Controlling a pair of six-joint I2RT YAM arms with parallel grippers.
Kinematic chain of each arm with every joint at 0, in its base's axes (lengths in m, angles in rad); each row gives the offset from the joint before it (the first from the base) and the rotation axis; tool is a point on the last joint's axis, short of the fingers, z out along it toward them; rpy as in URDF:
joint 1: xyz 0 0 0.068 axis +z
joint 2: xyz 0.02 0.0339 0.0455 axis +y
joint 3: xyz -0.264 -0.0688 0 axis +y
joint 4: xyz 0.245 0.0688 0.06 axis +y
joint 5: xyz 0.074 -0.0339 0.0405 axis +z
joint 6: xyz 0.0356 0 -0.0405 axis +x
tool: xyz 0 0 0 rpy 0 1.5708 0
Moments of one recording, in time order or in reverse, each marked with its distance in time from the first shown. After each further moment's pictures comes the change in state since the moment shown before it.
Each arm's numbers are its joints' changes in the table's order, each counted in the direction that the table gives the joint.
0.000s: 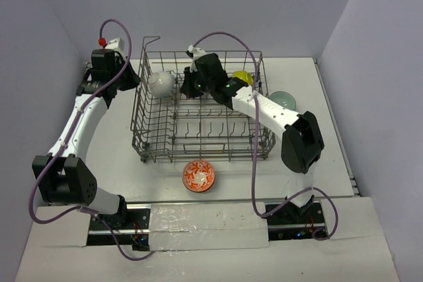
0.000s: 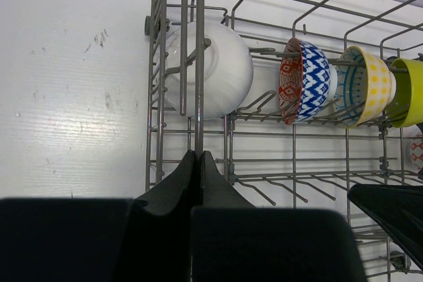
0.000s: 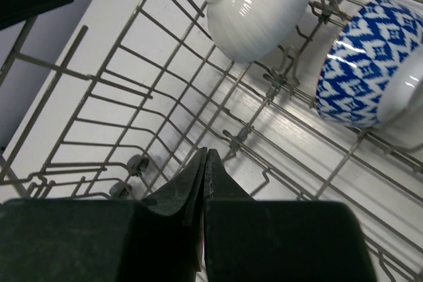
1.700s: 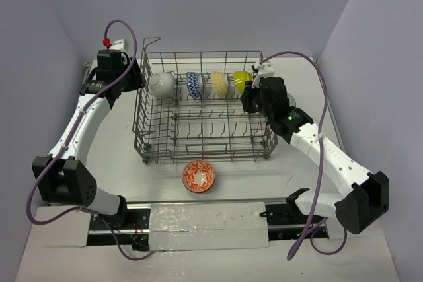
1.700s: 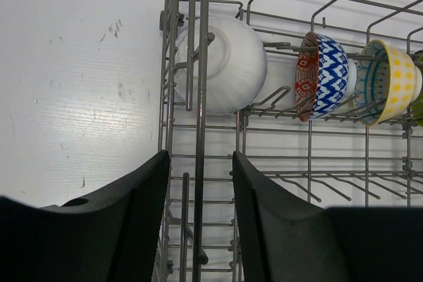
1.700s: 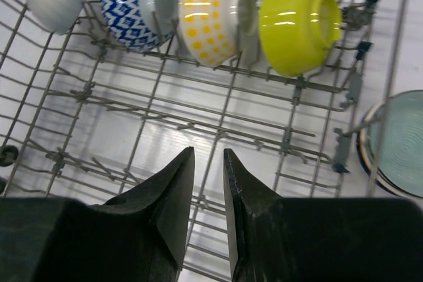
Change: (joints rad) left arm -0.055 -0.006 -0.021 0.064 0.118 0.012; right arm -0.197 -0.694 0.627 0.042 -0.269 -0.129
